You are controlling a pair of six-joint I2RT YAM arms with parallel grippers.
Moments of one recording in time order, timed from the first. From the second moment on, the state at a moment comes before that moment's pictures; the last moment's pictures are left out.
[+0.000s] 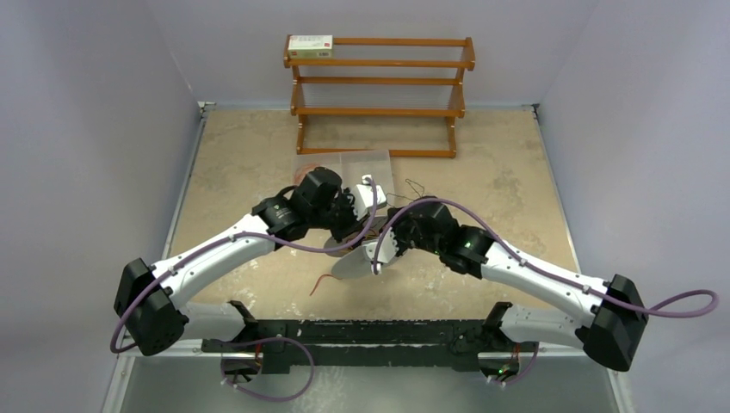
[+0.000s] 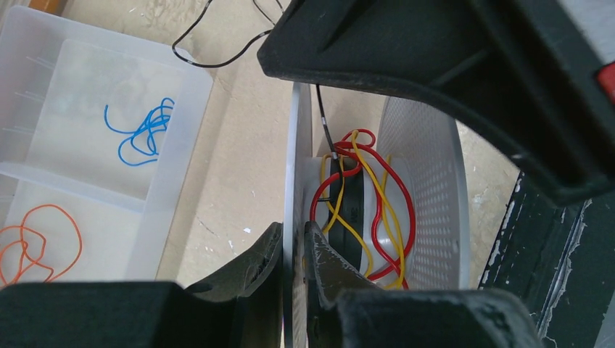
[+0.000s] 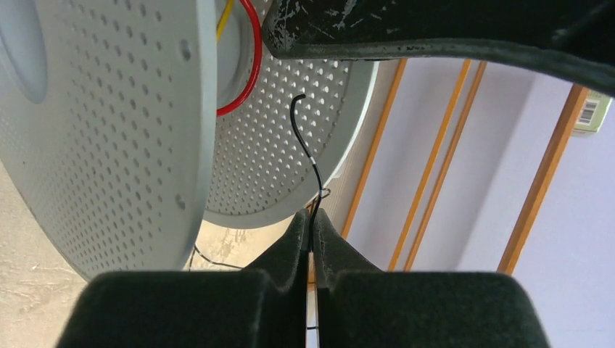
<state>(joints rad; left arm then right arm) -0.80 1.28 1.03 -0.44 0.28 0.29 0.91 1.11 0.79 -0.25 0.03 -1.35</state>
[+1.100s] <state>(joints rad) -0.80 1.25 1.02 -0.44 0.32 0.27 0.95 1.19 0.84 -0.19 0.03 -1.36</state>
